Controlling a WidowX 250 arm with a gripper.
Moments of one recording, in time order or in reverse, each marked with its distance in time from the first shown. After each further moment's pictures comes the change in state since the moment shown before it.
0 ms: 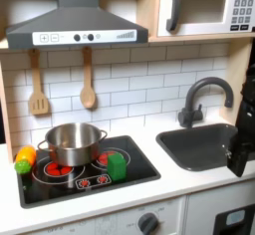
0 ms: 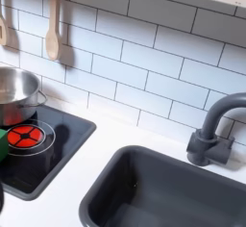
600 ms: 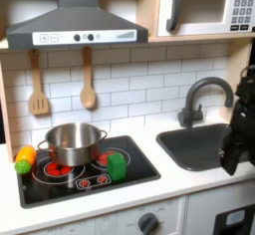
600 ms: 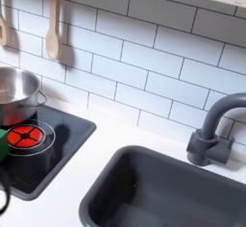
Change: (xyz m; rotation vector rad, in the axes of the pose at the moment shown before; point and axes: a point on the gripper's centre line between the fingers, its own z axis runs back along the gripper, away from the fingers) arm 0.014 0.005 -0.007 0.012 -0.022 -0.020
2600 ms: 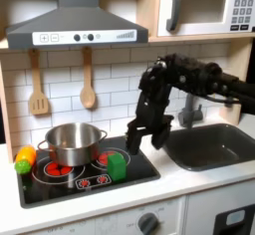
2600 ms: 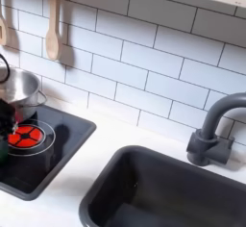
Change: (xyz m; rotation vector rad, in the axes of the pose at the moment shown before) arm 0.128 0.106 -0.034 0.121 -0.097 0.164
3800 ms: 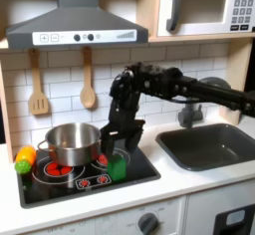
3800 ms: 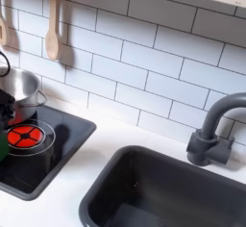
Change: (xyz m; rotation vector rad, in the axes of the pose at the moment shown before) arm 0.043 0.017 -0.038 0.005 0.019 0.038
